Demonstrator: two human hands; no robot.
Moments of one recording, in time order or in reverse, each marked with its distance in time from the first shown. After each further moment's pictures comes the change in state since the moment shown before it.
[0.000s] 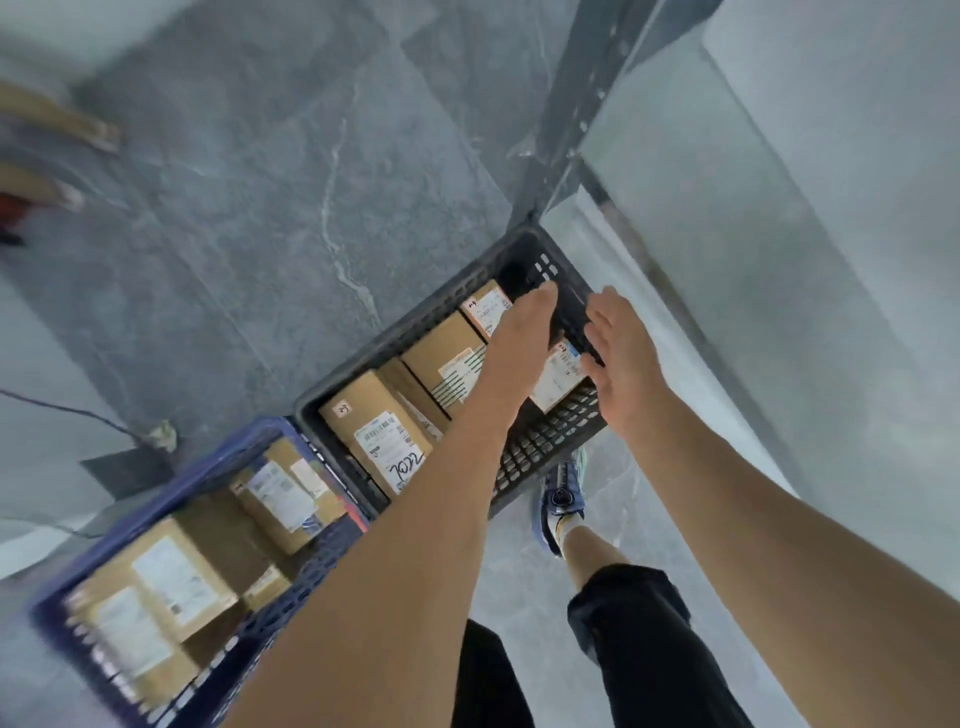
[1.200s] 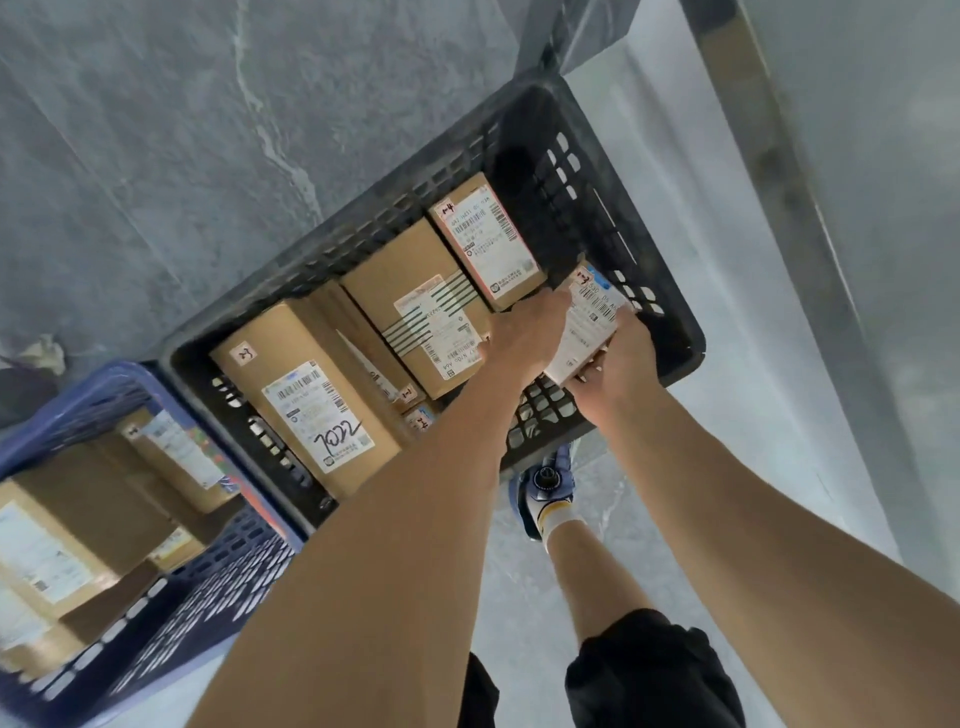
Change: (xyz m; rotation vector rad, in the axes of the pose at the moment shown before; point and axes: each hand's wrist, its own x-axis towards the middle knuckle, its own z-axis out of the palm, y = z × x) left_hand 0.160 -0.151 0.072 0.381 -0.076 -0.292; right_hand 0.174 0.124 -0.032 0.289 0.263 0.414
